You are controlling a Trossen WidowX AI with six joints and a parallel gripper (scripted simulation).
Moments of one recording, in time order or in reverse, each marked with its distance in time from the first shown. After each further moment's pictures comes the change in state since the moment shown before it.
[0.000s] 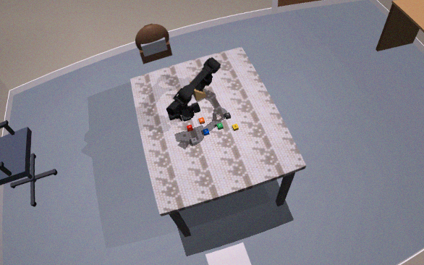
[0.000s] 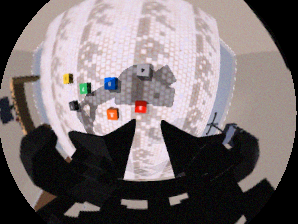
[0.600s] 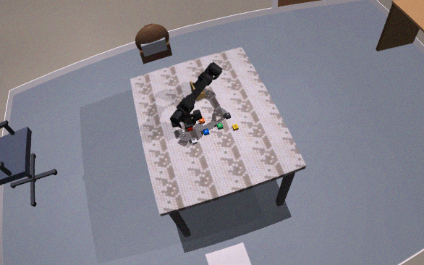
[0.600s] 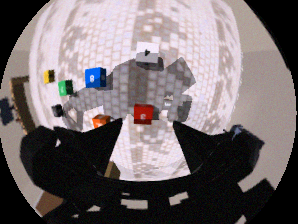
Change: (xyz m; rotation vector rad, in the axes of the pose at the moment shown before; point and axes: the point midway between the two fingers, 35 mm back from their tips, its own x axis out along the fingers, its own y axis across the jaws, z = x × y) arm 0.076 0.007 -0.006 0.001 0.023 0.022
